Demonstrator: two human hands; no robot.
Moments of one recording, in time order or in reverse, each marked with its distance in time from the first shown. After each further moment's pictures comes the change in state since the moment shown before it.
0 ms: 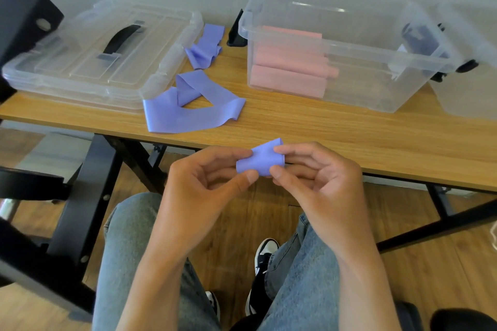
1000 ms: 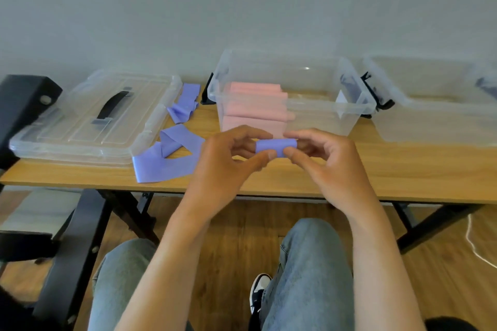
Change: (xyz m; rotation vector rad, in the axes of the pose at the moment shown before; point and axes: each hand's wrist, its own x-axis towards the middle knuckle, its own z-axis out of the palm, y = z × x) left_hand 0.066 0.073 0.061 0.271 -0.191 0.249; right_hand 0.050 -0.057 -0.074 -0.375 0.045 -0.184
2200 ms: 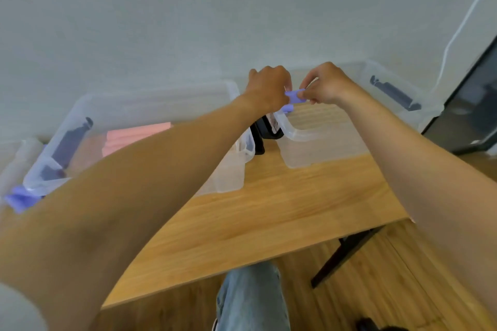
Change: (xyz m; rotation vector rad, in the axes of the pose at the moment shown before) left_hand 0.327 0.044 0.302 0.846 -0.410 0.280; right_hand 0.214 0.153 -0.293 -0.581 0.088 0.528
